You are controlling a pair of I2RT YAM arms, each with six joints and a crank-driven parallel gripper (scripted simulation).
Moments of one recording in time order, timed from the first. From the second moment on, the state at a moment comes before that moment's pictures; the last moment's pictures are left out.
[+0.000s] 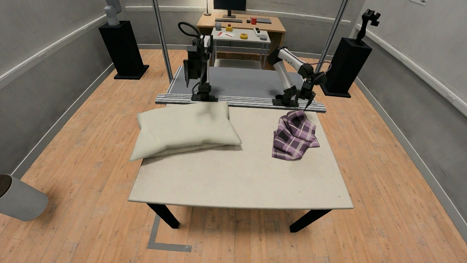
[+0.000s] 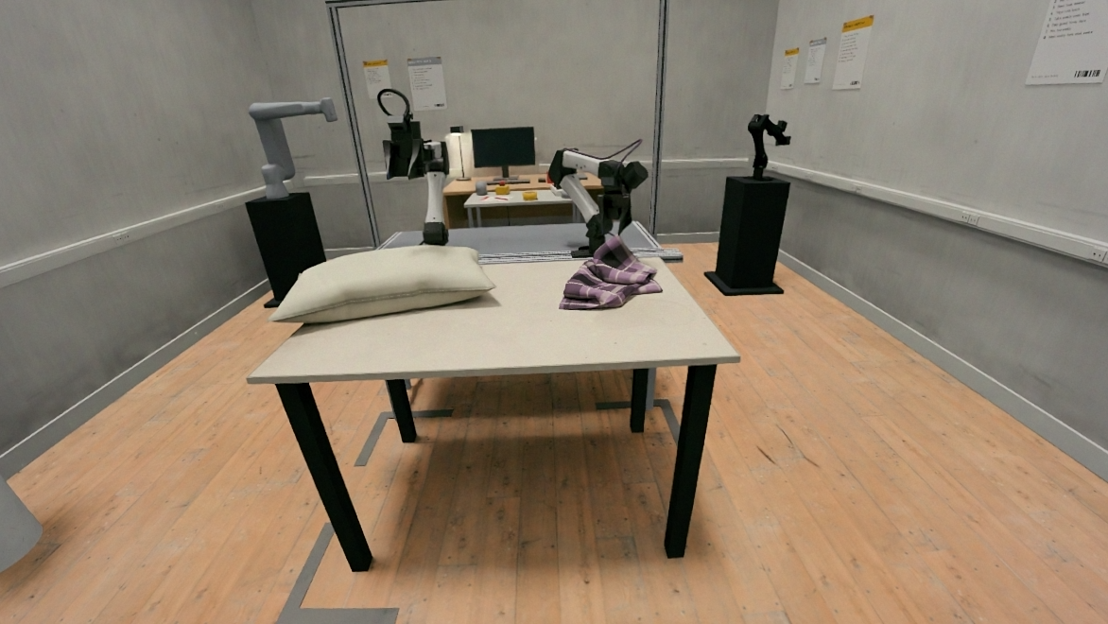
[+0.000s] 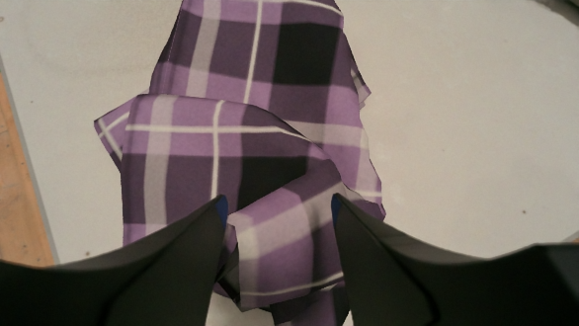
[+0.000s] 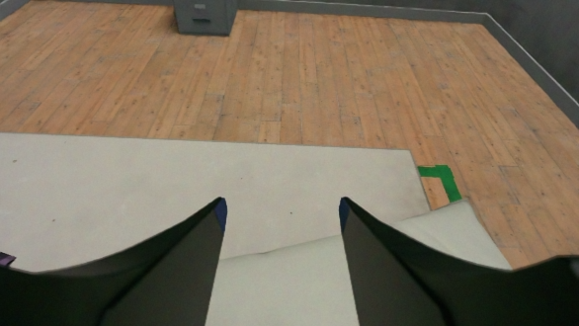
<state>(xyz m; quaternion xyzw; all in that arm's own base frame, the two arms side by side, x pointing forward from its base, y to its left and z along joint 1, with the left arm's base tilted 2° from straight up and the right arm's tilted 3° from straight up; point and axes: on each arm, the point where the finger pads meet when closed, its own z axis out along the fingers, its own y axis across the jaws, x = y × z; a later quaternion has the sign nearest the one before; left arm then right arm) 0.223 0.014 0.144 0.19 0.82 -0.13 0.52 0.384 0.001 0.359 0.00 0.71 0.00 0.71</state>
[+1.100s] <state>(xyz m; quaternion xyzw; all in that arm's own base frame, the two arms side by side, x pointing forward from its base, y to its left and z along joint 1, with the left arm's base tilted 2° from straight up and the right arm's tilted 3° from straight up) 0.224 0.017 0.188 0.19 0.82 -0.13 0.52 0.384 0.001 0.359 0.00 0.71 0.00 0.71</state>
